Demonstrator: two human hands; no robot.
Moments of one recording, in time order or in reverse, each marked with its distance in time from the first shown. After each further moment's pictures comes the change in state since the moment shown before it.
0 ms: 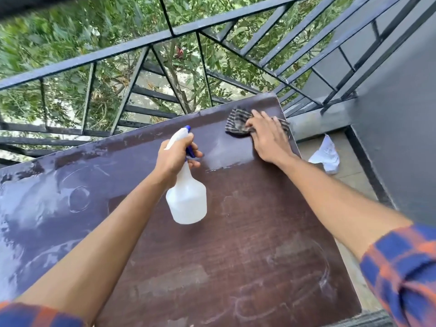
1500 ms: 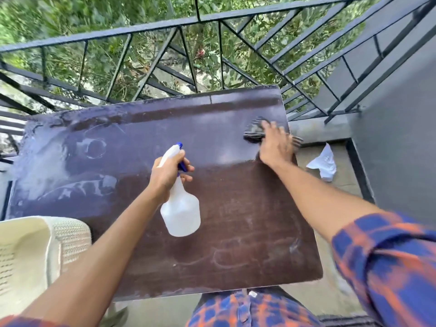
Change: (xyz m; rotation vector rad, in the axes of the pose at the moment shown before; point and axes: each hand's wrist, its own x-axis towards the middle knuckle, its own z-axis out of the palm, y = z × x) left_hand -0.119 -0.087 -0.025 -0.095 0.164 -0.060; right_hand -0.087 -0.010 -0.009 -0.181 -0.011 0.183
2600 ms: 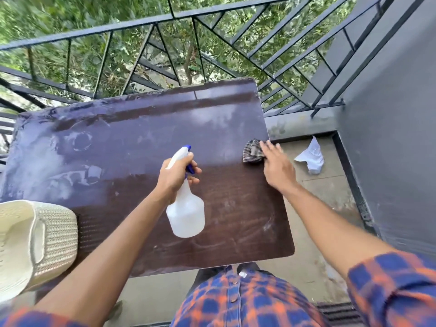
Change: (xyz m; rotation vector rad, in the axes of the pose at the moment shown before) left_hand -0.064 -0.024 0.066 0.019 -0.063 0.026; right_hand -0.094 0.106 -0.001 0.112 -0.070 -0.125
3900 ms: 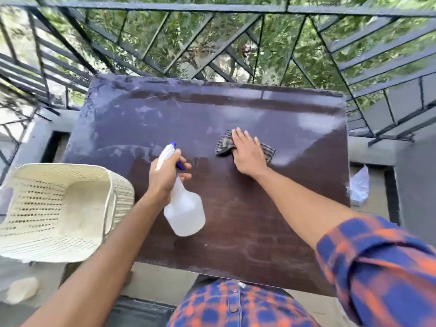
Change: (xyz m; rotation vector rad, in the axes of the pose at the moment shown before) left_hand 0.017 -0.018 -0.185 -0.277 0.359 -0.023; right_hand 0.077 -0.265 0.098 -0.115 -0.235 -0.411
